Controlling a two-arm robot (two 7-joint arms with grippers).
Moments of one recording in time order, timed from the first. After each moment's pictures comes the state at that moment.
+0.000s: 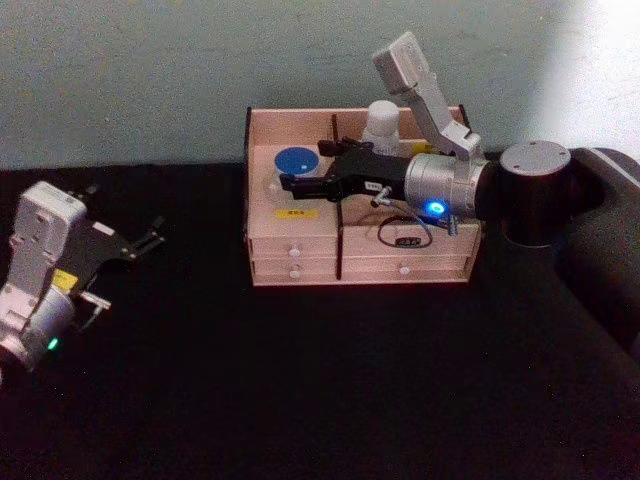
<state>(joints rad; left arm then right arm) -0.20 0.60 0.45 -1.41 -0.25 -0.12 0.03 0.79 0.22 -0.62 -0.88 0.40 0.18 0.63</state>
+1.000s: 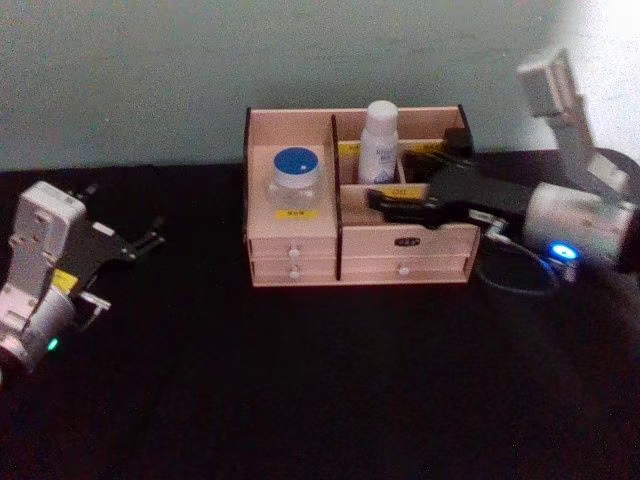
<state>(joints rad) -0.20 0.60 0.45 -1.41 -0.25 -0.12 0.03 0.44 0.55 -0.46 -1.46 0.56 0.25 0.60</state>
